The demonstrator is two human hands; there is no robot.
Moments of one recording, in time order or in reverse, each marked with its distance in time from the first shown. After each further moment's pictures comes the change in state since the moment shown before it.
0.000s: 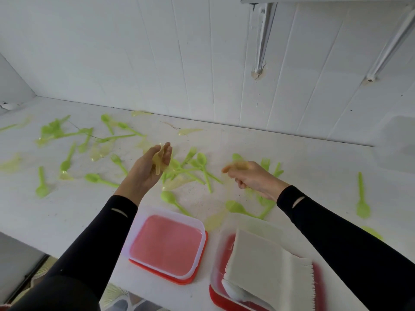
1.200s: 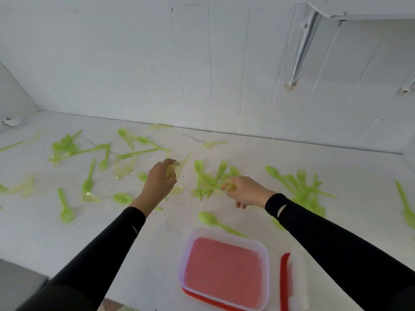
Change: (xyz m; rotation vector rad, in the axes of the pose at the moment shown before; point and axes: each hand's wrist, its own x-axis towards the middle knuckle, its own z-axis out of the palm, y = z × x) left_hand 0.040 0.074 -0.091 1.613 0.022 0.546; right_hand 0.065 -0.041 0.120 -0.598 -0.043 0.050
